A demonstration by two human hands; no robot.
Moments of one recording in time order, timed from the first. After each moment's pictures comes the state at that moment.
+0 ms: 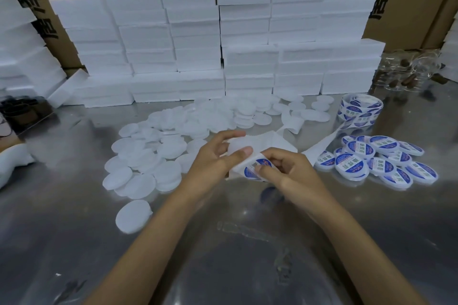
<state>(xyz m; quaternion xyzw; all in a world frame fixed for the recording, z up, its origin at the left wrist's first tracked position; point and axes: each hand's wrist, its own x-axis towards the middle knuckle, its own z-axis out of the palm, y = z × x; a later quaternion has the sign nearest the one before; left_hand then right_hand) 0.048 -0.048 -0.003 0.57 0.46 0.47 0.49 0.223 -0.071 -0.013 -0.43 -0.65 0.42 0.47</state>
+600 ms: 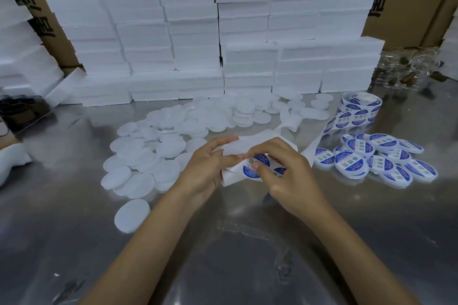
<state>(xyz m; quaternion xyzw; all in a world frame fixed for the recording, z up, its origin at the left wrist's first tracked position) 0.041 -0.036 -0.013 0.45 0.45 0.47 0.61 0.214 -0.073 -0.019 -0.44 -0.72 0.23 0.49</state>
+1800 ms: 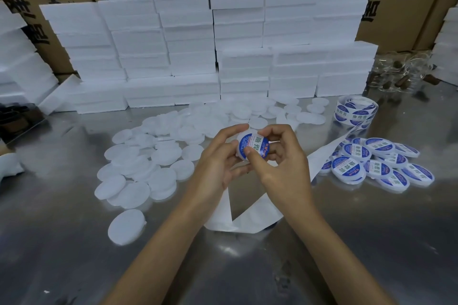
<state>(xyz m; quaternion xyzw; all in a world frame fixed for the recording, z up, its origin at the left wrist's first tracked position) 0.066 -0.057 0.011 0.49 0.33 0.54 0.60 0.192 -0.064 -0.007 -0.43 -0.57 0.26 0.65</state>
